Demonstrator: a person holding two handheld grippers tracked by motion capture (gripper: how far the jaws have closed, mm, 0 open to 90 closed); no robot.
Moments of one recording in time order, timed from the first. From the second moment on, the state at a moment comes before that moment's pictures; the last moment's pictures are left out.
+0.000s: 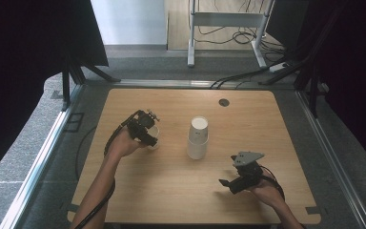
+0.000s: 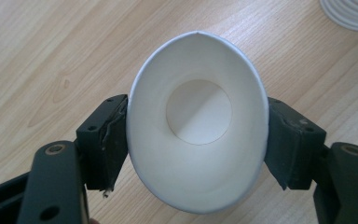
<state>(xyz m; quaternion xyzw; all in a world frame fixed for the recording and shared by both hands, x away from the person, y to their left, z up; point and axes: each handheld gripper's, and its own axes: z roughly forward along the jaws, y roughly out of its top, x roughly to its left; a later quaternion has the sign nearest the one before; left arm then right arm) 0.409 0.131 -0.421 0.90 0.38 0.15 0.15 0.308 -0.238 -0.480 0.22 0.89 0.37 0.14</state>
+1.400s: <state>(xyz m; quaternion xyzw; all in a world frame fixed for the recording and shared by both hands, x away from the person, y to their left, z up) 0.405 0.142 -0.417 0.87 0.40 0.15 0.24 0.308 -0.237 -0.482 0.22 0.89 0.37 0.14</state>
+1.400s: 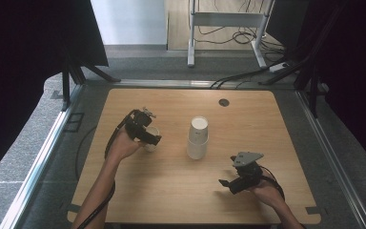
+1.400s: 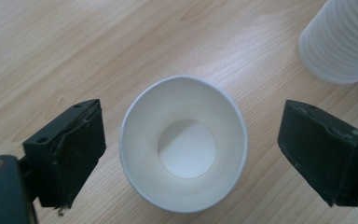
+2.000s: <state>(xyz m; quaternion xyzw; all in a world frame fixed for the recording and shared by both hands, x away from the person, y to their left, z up) 0.384 0.137 -0.403 0.85 0.38 0.17 0.32 0.307 -0.239 -0.480 0.22 0.89 0.37 0.14</state>
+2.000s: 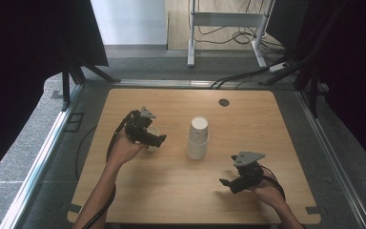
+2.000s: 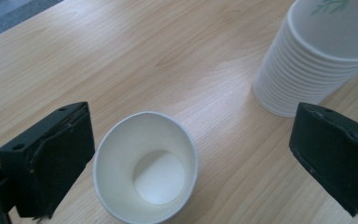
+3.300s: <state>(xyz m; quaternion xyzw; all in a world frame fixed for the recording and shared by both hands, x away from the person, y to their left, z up) 0.321 0.119 -0.393 0.84 0.30 0.21 0.41 0.307 -0.241 -0.480 0.23 0.88 0.39 0.13</state>
